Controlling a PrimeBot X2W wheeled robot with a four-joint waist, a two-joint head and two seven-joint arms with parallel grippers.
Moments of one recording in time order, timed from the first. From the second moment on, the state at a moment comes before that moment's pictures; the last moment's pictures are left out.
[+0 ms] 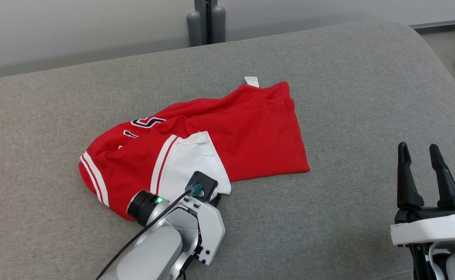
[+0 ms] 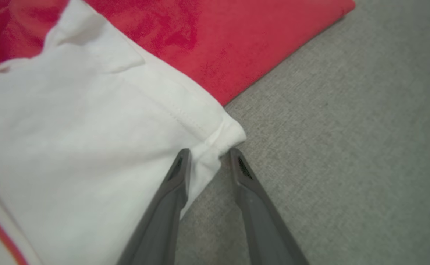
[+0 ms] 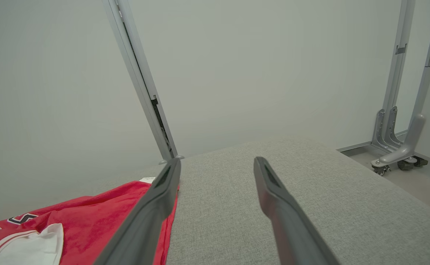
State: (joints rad) left arm -0.53 0.12 -0.86 0.61 -0.48 0.07 0.21; right arm -0.09 -0.08 -0.02 0.01 0.35 0.13 -0.19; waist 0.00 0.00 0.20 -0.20
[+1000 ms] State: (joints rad) left arm -0.28 0.44 -0.68 0.01 -0.61 0.15 0.17; right arm -0.01 -0.10 -0.06 -0.01 0.35 0.13 -0.14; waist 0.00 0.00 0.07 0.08
